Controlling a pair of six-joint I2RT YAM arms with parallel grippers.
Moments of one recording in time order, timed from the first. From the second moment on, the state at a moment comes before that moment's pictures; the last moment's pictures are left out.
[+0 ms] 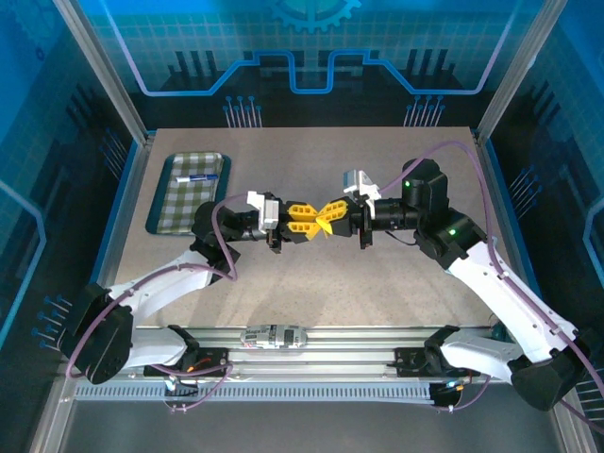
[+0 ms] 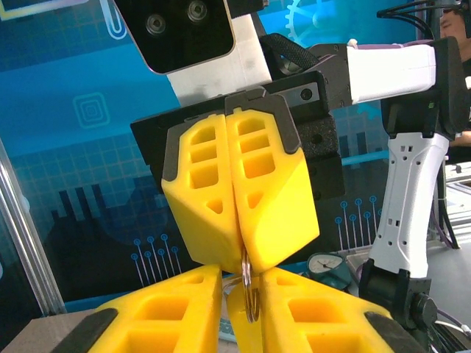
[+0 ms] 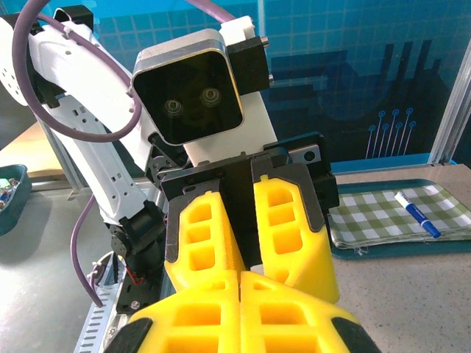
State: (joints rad) left arm -0.57 1.27 0.72 0.98 0.93 -0.13; right arm 0.56 1.10 1.15 -0.32 -0.90 -0.15
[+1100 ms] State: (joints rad) left arm -0.57 1.27 0.78 0.84 0.88 -0.01; right arm 0.44 0.98 0.96 -0.08 -0.81 0.15
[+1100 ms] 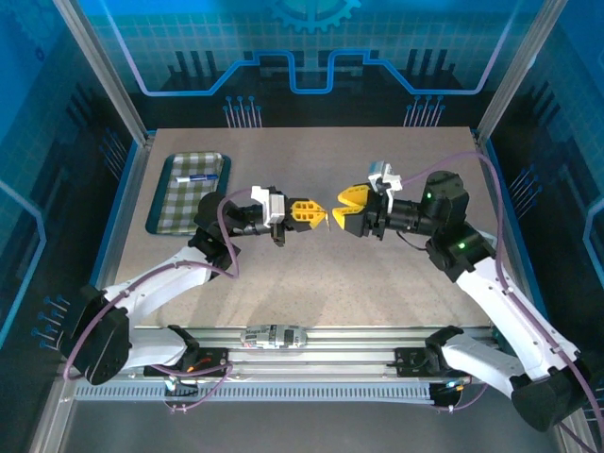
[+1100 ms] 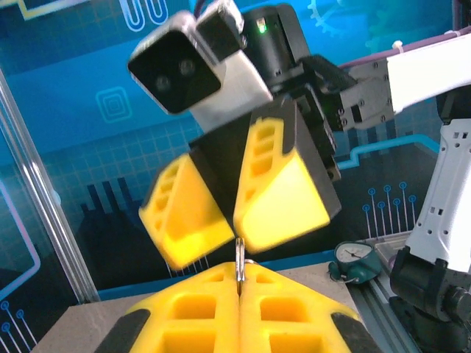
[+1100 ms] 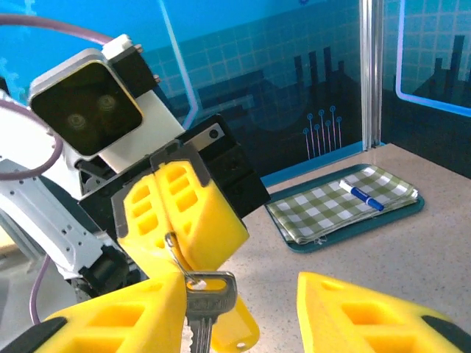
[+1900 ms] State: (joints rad) left arm -0.57 1.32 0.78 0.99 0.88 -0.12; right arm 0.44 1.04 0.77 0.42 -0.95 0.42
